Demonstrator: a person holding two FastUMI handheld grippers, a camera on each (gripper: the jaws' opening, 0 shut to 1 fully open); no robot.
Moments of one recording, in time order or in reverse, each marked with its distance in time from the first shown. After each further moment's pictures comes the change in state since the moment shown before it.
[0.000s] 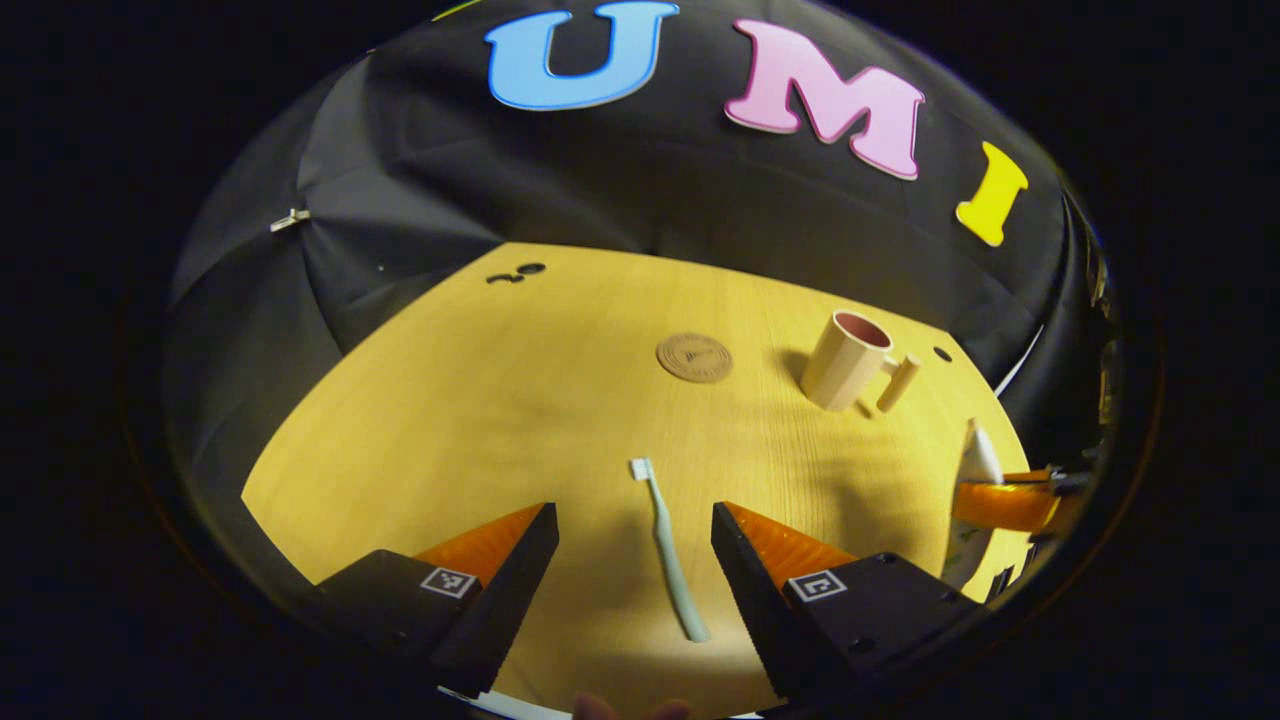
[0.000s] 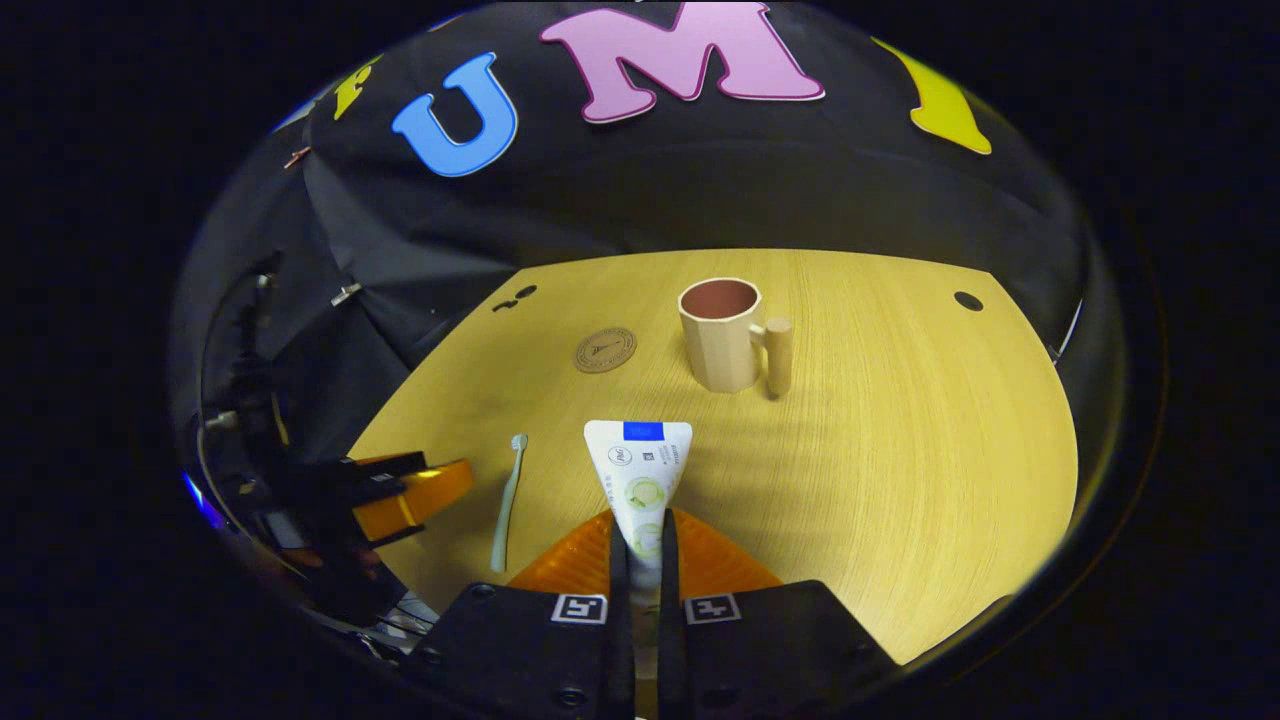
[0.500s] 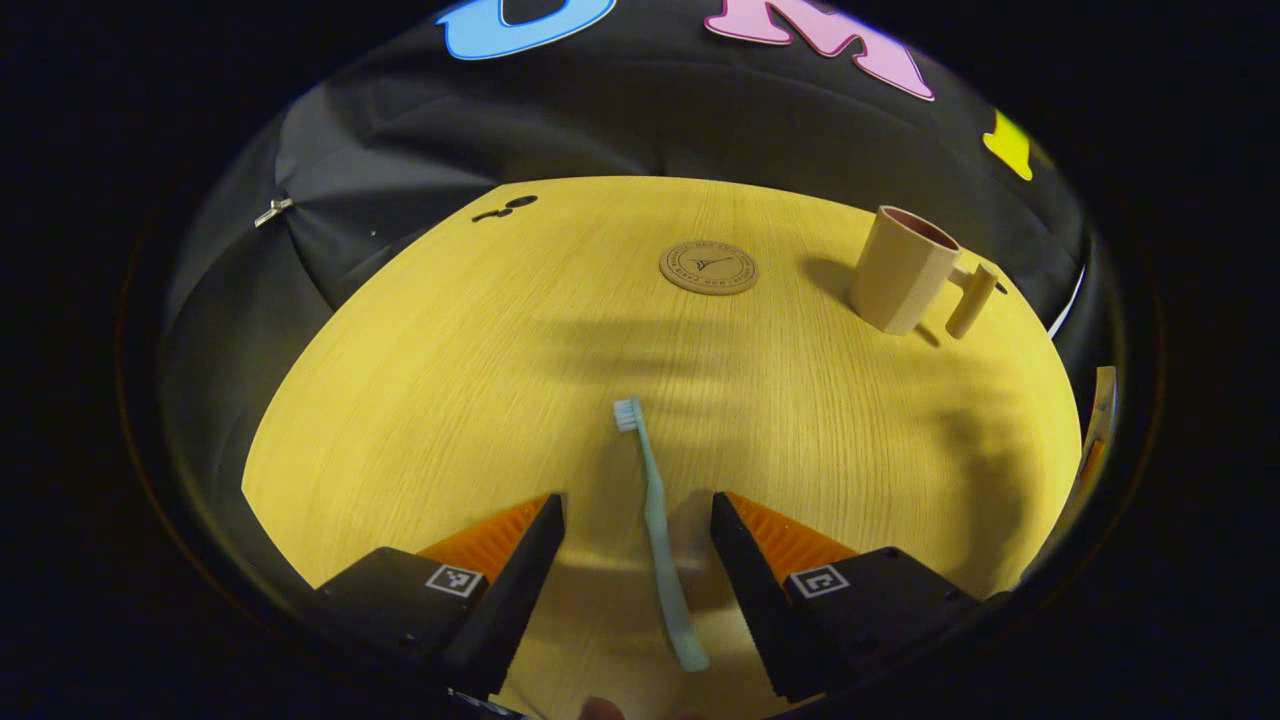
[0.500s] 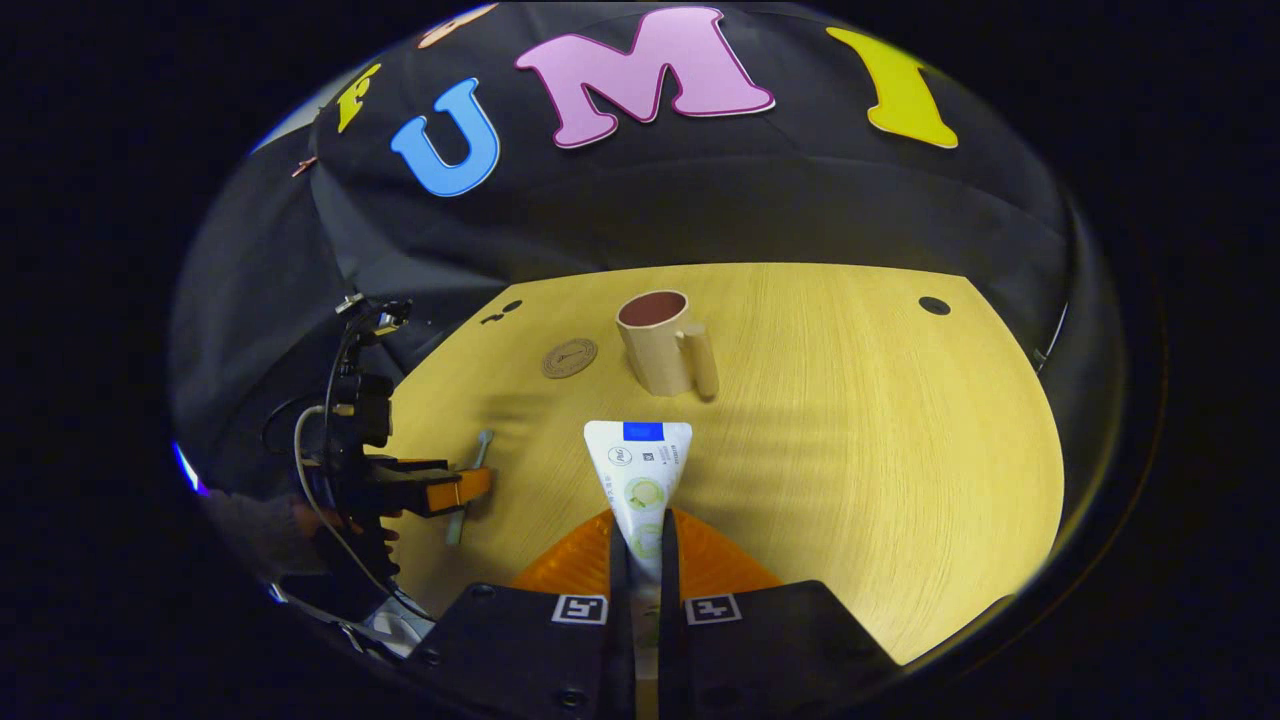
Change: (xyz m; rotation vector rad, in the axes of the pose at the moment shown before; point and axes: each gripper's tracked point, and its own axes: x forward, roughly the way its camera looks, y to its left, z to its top) left arm 0.054 -0.001 -0.037 0.044 0.134 0.127; right arm -0.027 -0.066 -0.010 -0.025 -0.039 0.010
